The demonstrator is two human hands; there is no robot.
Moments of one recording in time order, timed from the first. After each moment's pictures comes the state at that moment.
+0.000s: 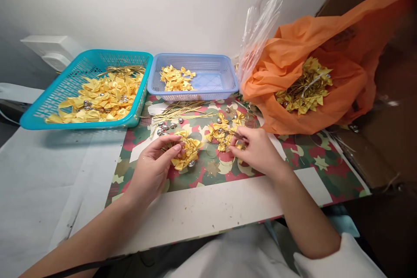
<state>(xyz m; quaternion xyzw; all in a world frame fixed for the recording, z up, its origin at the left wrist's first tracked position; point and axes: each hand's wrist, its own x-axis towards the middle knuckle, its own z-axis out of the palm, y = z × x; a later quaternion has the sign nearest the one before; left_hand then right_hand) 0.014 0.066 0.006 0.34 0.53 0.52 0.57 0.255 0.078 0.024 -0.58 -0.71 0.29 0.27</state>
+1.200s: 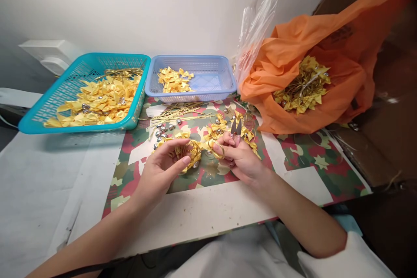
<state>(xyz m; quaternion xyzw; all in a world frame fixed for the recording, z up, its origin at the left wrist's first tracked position) 0.015 0.056 -0.002 0.46 0.46 0.48 0.59 0.212 0.070 0.014 -0.40 -0.24 0.76 0.45</state>
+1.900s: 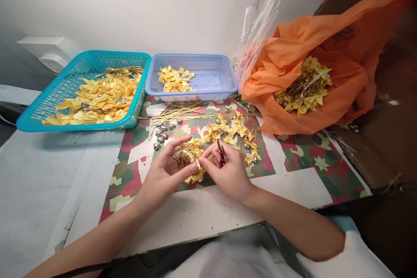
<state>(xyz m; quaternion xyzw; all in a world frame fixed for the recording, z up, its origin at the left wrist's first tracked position) 0.021 0.049 0.004 0.43 0.43 0.44 0.67 0.184 0.048 -0.002 -0.49 -0.55 0.46 0.50</state>
